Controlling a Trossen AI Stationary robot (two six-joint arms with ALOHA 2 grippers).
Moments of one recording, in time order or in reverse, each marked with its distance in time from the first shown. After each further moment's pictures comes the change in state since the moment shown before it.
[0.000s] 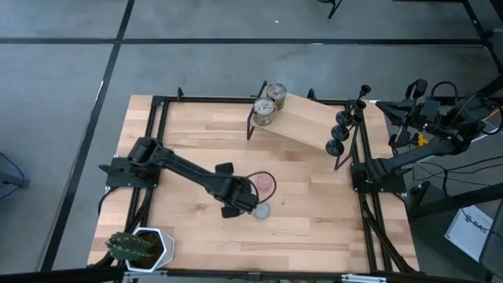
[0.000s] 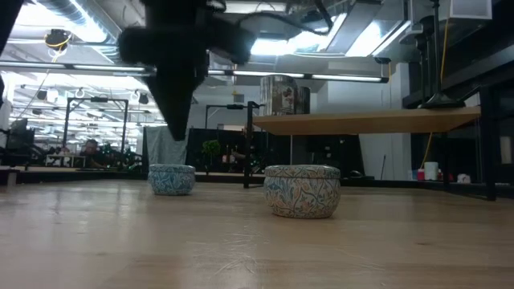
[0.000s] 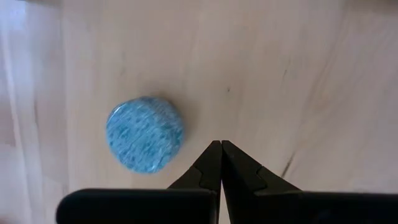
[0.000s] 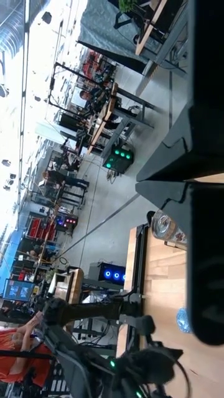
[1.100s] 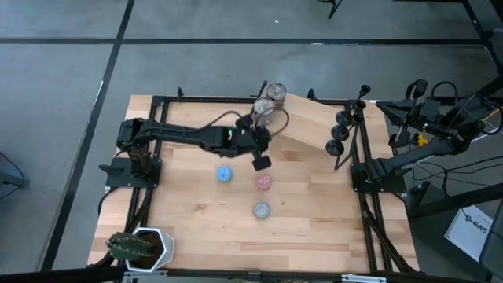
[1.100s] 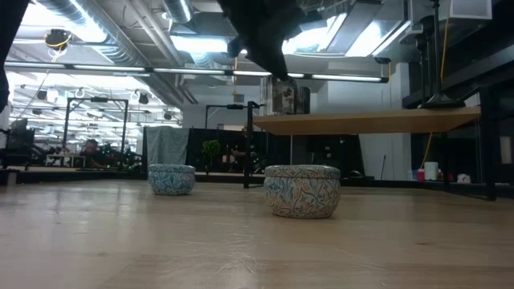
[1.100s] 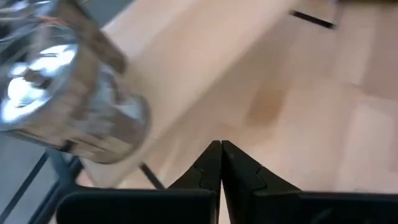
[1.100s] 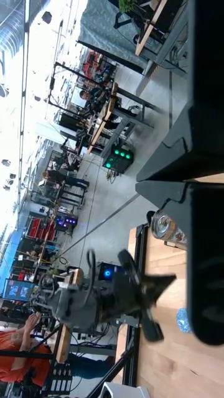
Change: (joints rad) left arm 0.323 -0.190 -0.001 0.602 -0.205 0.372; right arm 0.000 0.000 0.000 0.000 0.000 0.000
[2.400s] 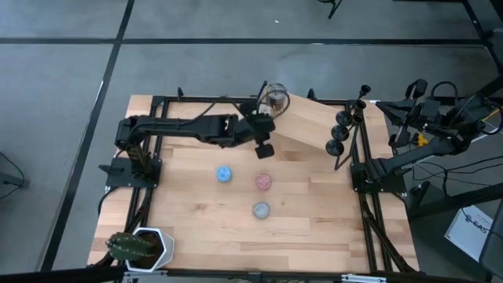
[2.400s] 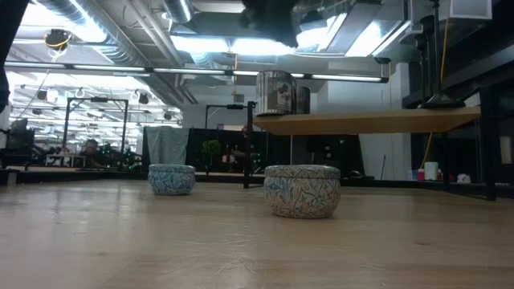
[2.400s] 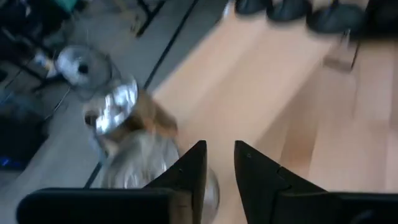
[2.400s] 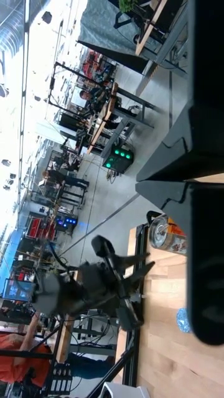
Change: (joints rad) left arm 0.036 -0.019 0.137 0.017 -0.045 0.223; right arm 0.000 0.000 0.000 0.000 0.000 0.000
